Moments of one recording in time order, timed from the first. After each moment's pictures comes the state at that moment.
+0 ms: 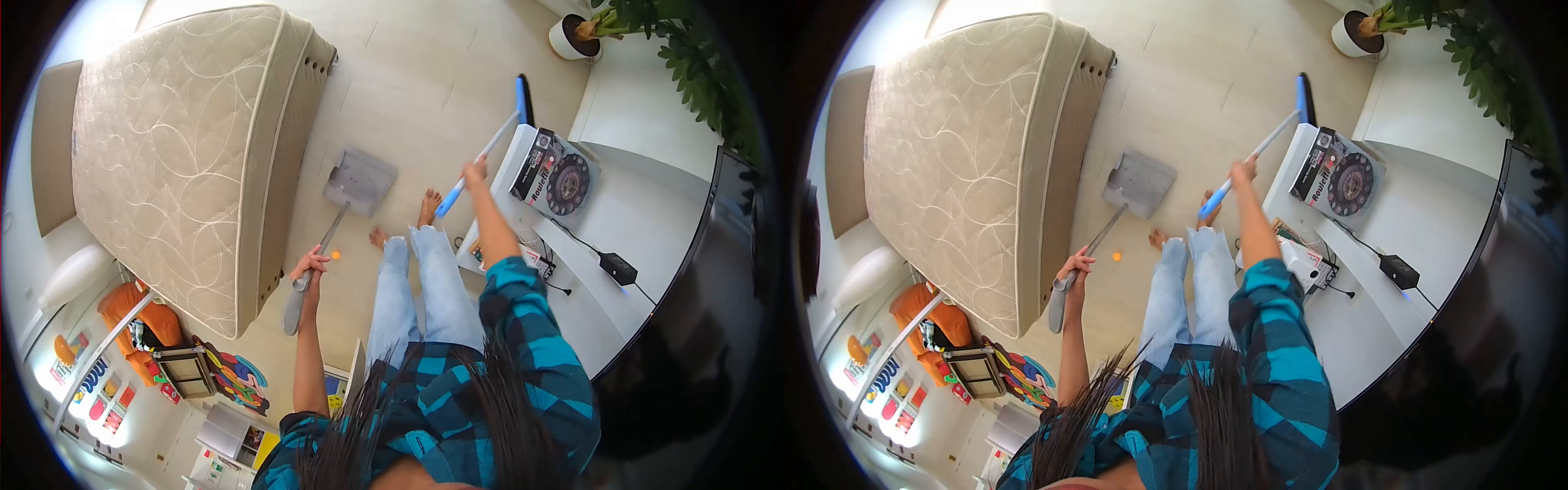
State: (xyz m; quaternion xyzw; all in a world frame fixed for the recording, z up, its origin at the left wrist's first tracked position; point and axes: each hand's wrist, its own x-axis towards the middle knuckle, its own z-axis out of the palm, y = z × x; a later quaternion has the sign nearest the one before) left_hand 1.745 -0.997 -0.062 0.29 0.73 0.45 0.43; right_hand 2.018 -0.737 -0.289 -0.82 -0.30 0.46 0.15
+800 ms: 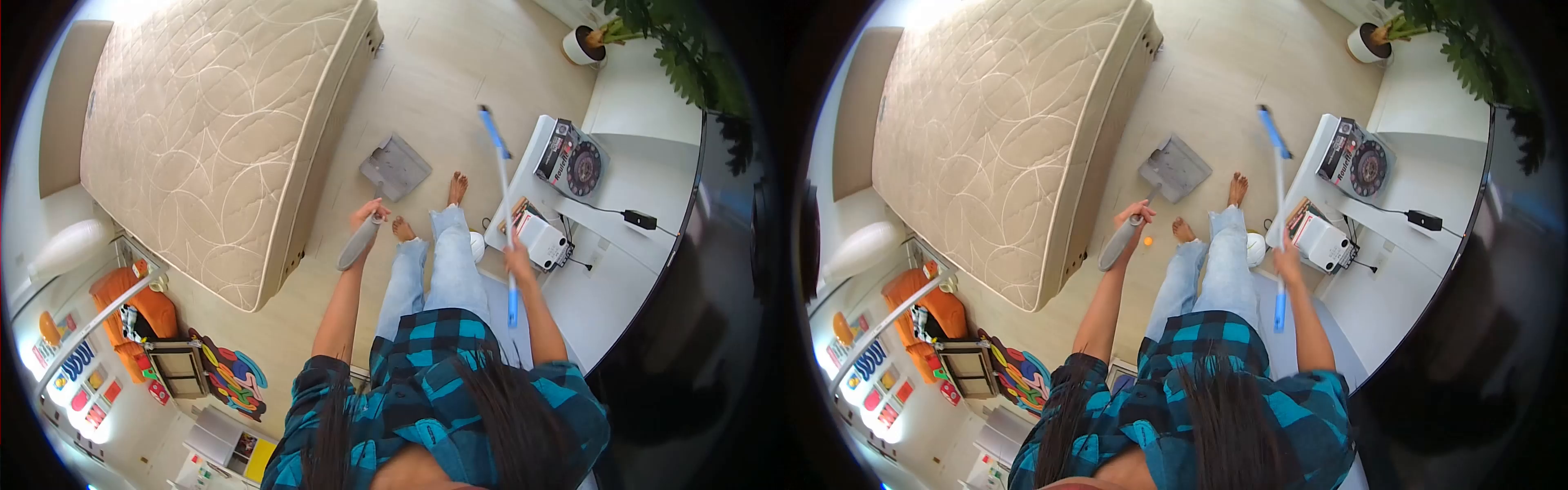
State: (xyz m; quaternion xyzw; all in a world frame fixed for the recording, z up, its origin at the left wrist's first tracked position) left_hand 1.695 -1.088 -0.110 0.40 0.59 0.55 0.44; right_hand 2.049 -1.033 -0.082 -0.73 -0.42 0.53 0.04
